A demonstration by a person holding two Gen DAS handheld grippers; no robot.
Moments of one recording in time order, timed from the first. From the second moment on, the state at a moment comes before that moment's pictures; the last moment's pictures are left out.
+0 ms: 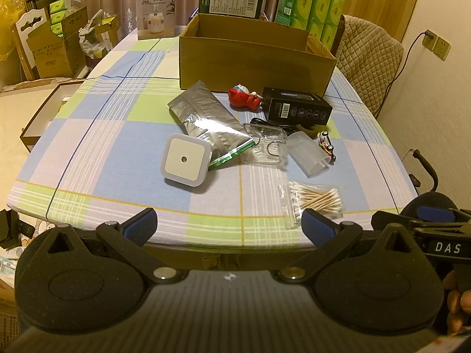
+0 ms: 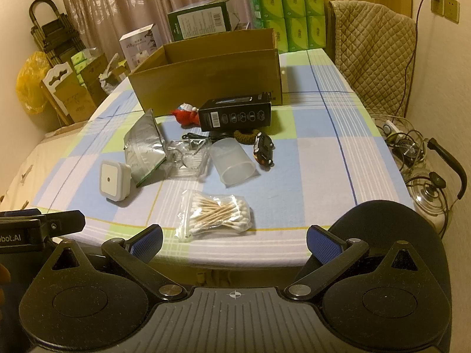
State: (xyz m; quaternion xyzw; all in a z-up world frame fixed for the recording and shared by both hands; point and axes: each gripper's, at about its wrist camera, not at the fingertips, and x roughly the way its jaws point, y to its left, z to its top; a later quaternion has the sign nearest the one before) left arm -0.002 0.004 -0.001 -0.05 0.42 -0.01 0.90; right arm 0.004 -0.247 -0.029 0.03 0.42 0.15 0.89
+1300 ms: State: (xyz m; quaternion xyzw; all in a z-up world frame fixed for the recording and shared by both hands) left arm 0.074 0.035 -0.019 0.10 0.46 -0.09 0.88; right arm 0.076 -0.188 -0.074 -0.35 0.39 0.46 0.72
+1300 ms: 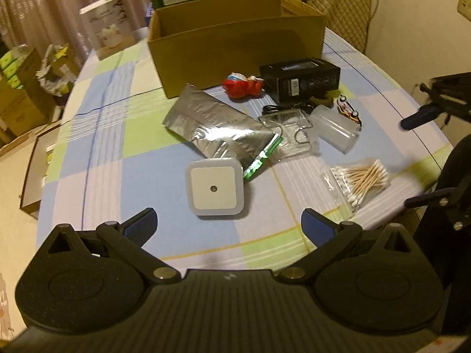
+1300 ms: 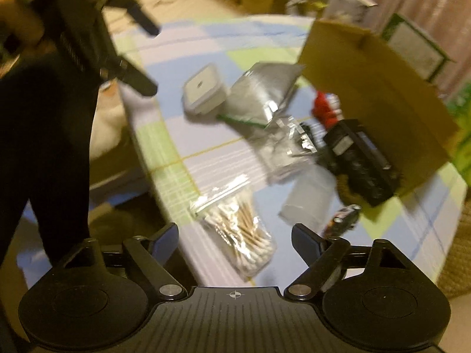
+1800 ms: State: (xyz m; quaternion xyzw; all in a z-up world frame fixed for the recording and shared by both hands) left arm 0.112 0.050 -0.050 0.12 0.49 -0.13 0.85; right arm 0.123 -0.169 -0.127 -0.37 0.44 0.48 0.66
